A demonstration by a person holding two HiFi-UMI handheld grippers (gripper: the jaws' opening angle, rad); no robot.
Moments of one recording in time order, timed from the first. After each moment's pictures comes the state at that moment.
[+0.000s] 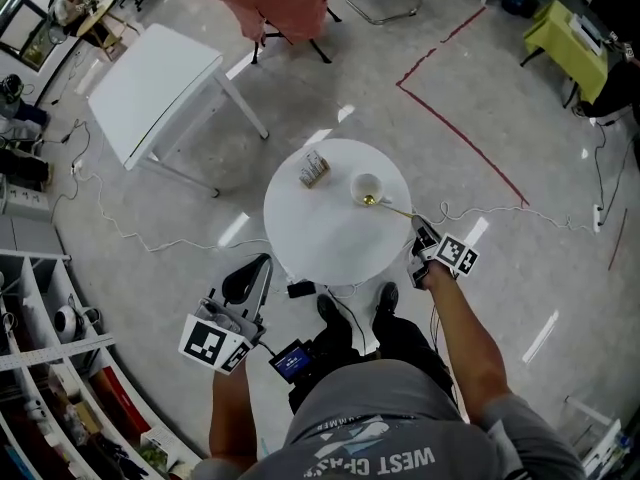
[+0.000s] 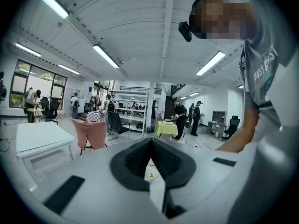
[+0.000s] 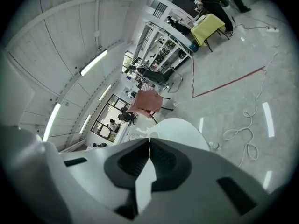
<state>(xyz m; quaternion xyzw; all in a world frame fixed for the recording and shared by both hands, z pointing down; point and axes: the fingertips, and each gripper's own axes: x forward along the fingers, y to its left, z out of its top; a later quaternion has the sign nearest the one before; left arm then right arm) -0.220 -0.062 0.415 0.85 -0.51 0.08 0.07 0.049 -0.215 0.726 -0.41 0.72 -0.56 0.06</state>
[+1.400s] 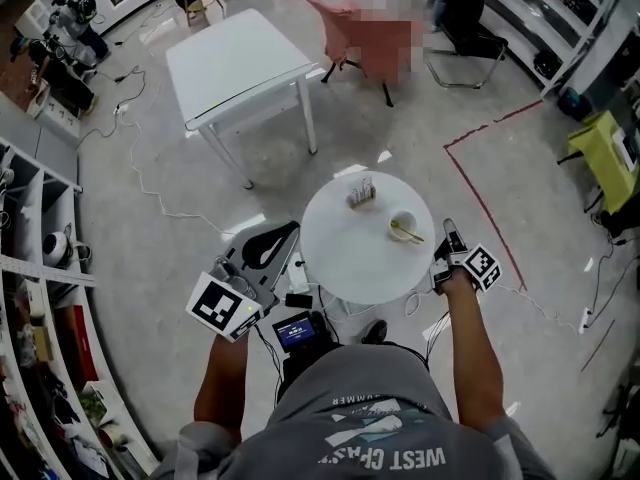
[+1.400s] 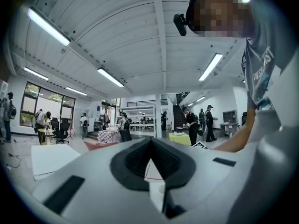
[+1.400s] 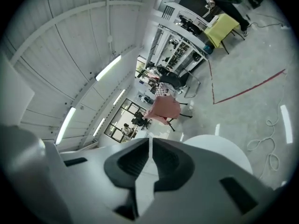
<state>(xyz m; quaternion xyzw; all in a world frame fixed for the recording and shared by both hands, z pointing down) -0.254 -0.067 0.336 0.82 -0.57 0.04 -0.02 0.009 -0.305 0.603 -0.36 0.76 -0.52 0.11</state>
